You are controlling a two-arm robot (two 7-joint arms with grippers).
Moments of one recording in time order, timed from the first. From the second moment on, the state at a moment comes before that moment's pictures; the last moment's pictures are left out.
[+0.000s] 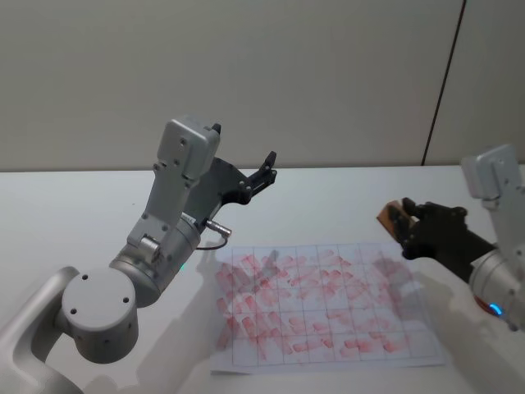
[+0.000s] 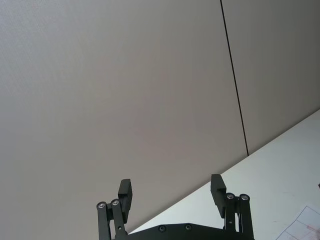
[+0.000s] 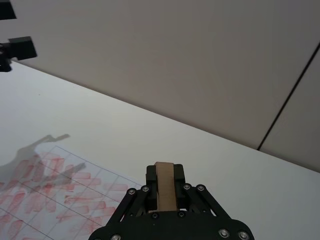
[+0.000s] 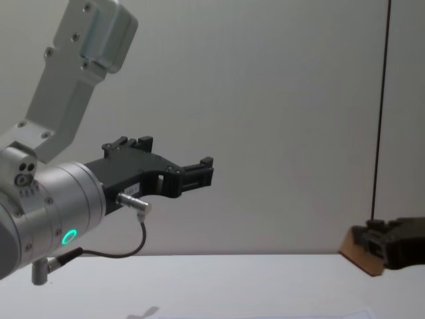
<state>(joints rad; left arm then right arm) -0.24 0.38 0.45 -1.63 -0.20 0.01 -0.01 0.04 0.31 -0.24 -1.74 0.14 0.31 0.25</state>
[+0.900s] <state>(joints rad) -0.24 0.38 0.45 -1.63 -0.20 0.01 -0.01 -0.06 0.40 -0.16 -1.78 0.18 0.47 0.13</state>
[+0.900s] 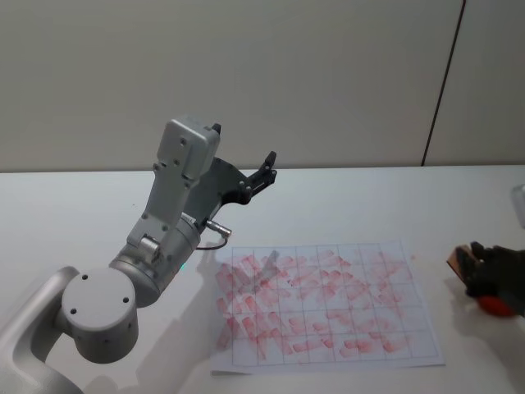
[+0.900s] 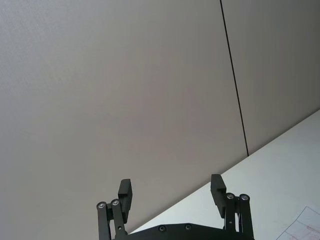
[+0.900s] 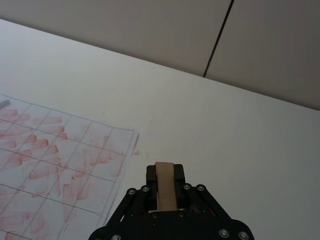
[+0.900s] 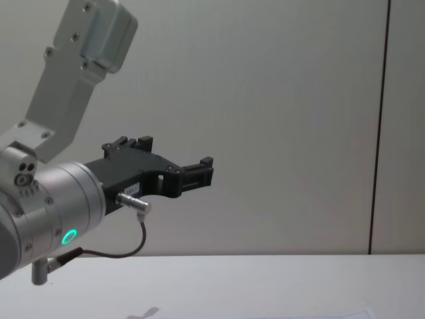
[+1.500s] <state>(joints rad) -0.24 0.38 0.45 -1.63 -0.20 0.01 -0.01 -0.11 0.44 -0.12 -1.79 0.16 0.51 0.06</state>
